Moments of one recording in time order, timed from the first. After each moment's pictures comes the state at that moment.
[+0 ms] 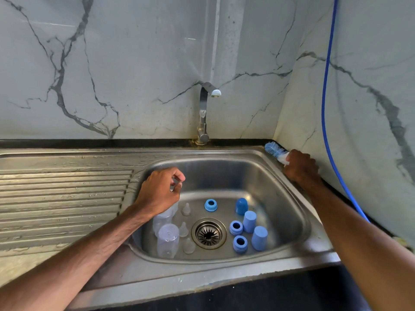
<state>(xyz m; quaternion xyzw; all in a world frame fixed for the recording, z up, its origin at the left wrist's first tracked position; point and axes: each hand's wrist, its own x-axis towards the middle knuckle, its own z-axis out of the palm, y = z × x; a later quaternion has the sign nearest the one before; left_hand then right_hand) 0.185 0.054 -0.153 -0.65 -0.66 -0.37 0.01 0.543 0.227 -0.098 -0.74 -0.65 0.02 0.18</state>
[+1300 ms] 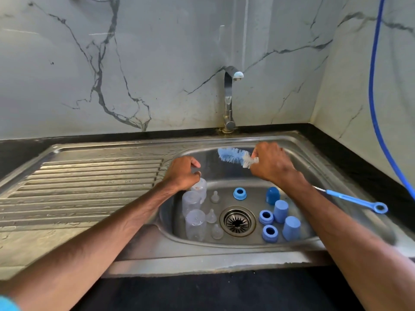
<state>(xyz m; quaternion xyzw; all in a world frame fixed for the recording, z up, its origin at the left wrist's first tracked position) 0.169 0.072 -0.150 -0.59 -0.75 -0.30 -0.07 0.416 0.141 -0.097 -0.54 -0.82 0.04 0.18</state>
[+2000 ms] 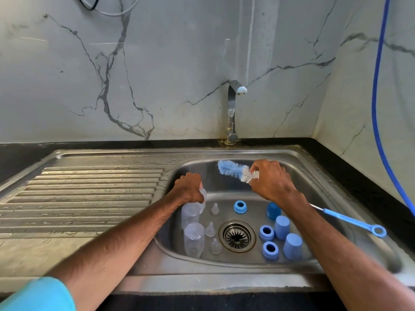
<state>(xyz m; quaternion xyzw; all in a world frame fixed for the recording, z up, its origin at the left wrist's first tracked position) 0.174 0.096 -0.164 -0.58 -0.80 -0.09 -0.06 0.416 0.147 -0.115 -0.52 -0.83 0.05 0.20</state>
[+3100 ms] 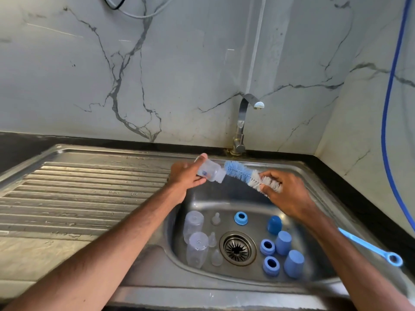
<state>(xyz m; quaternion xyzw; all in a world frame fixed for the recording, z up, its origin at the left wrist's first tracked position) 0.171 0.072 -0.108 -0.26 -0.59 -0.66 -0.38 0.437 0.138 -0.100 -0.44 -0.83 0.14 0.31</state>
